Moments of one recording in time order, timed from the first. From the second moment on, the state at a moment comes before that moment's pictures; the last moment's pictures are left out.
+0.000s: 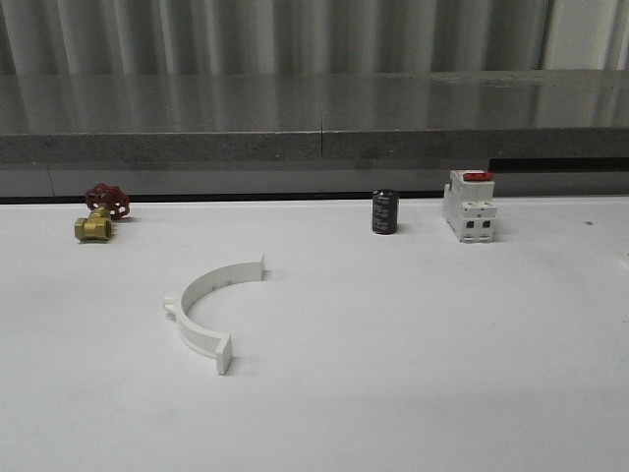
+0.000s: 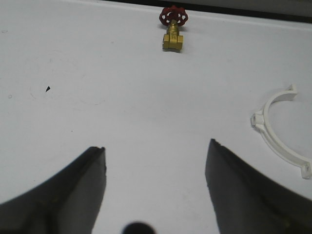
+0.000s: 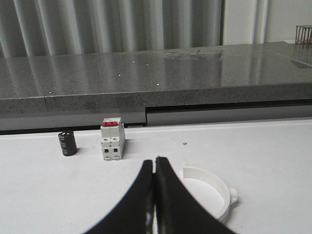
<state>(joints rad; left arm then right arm) -0.06 0.60 -0.47 -0.04 0.55 -0.07 0.01 -0.01 0.03 -0.05 0.02 0.15</state>
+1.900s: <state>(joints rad) -0.06 0.49 -0.45 -0.01 0.55 -0.07 -0.08 1.37 -1.04 -0.03 0.84 0.08</state>
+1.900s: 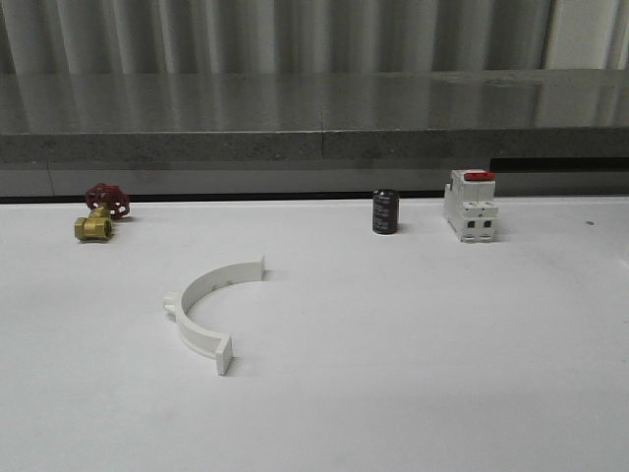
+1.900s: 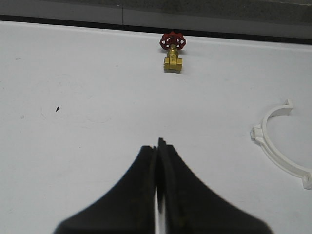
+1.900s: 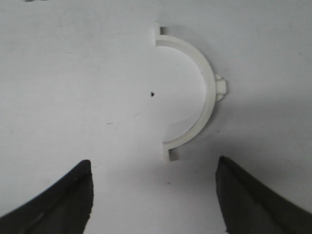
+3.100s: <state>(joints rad) -0.06 0.49 -0.45 -0.01 0.55 -0.07 -0.28 1.90 -1.19 0.06 0.68 -0.17</state>
